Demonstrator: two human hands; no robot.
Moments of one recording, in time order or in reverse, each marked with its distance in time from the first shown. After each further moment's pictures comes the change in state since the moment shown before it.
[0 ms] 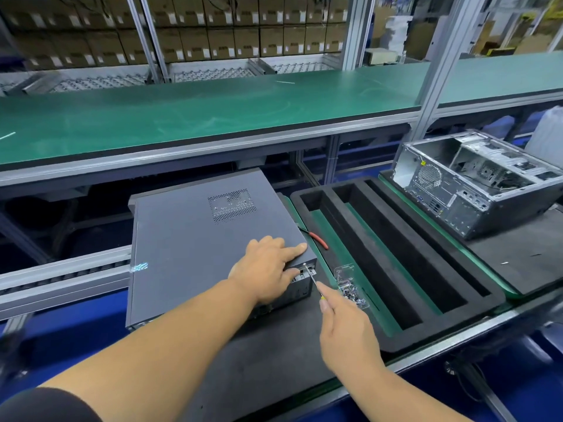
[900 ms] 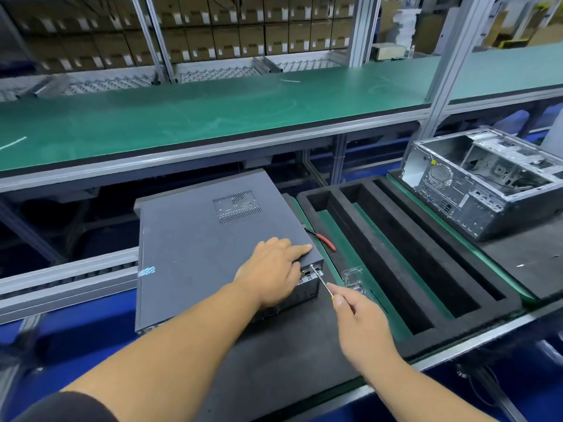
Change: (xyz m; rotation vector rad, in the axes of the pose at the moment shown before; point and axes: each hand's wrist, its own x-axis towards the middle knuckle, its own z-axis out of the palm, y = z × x) left_hand 0.005 -0.003 -0.002 -0.159 0.019 0.008; right_hand 0.022 0.010 -0.008 0.390 -0.041 0.213
